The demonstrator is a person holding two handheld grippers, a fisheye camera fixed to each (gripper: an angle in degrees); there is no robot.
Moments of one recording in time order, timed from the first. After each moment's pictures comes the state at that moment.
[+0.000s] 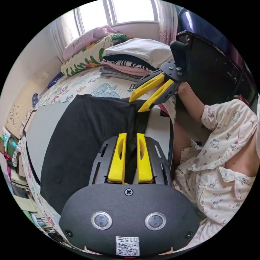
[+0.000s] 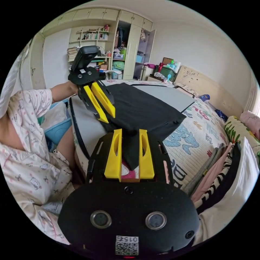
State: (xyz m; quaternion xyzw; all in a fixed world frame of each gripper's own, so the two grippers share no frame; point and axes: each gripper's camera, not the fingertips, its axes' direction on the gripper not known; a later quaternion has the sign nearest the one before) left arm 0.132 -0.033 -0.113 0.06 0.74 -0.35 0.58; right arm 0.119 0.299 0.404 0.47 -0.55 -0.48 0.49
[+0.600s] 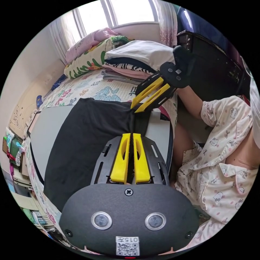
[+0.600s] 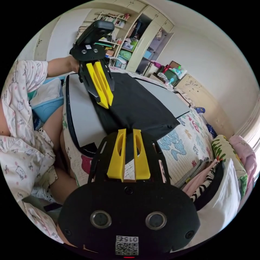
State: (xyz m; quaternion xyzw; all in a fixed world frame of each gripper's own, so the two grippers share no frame) left arm 0.218 0.022 -0.102 0.05 0.72 -0.36 0.59; right arm 0.135 0.451 0.285 0.53 -0.46 -0.53 0.48
